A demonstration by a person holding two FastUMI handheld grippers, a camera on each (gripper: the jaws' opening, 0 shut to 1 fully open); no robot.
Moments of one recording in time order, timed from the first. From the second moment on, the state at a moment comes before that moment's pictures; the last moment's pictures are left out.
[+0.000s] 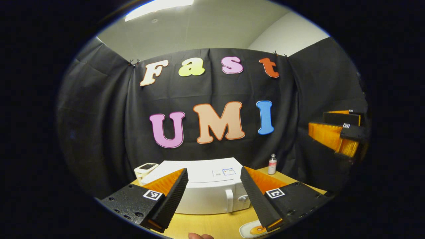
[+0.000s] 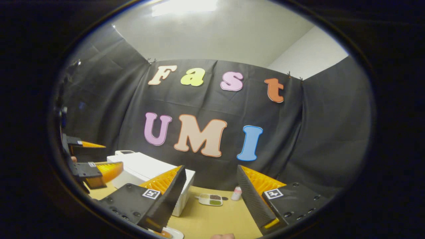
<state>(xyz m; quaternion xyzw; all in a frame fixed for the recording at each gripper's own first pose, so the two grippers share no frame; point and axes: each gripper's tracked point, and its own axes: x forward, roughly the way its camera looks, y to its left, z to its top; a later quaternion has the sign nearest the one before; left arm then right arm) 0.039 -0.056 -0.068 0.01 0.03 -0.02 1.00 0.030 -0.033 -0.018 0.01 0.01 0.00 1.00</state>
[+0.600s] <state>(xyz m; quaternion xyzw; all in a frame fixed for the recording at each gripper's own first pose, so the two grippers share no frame) 0.092 -0.109 -0.199 0.06 0.09 -0.06 0.99 0.004 -0.077 -0.022 -0.03 0.02 -0.04 1.00</state>
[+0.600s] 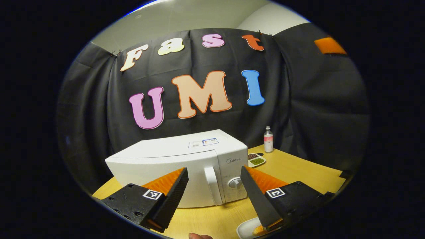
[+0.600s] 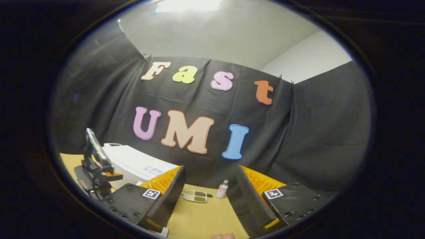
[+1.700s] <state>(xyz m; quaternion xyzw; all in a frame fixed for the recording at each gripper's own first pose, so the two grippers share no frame) 0.134 -0.100 -0.302 -0.02 0.18 0.00 0.98 -0.022 -0.129 -0.021 -0.07 0.03 -0.07 0.99</state>
